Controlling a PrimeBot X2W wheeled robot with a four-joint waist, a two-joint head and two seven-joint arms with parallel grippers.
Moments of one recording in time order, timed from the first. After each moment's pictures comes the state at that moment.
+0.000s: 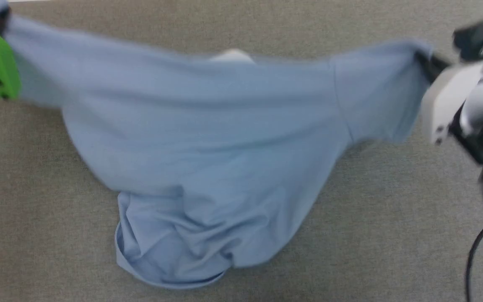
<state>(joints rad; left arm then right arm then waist) -0.88 0.69 -0.34 0.34 -0.57 -0.06 0.39 -0.62 -0.31 0.11 0.07 0.18 0.13 0.61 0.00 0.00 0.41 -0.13</state>
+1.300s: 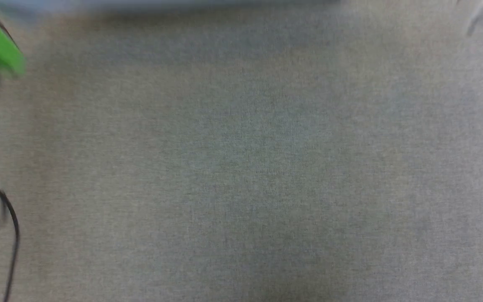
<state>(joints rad) -0.91 0.55 -0.20 0.44 -0.65 0.02 0.07 -1.05 -0.32 0.12 0.45 0.23 0.13 0.19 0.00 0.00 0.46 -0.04</state>
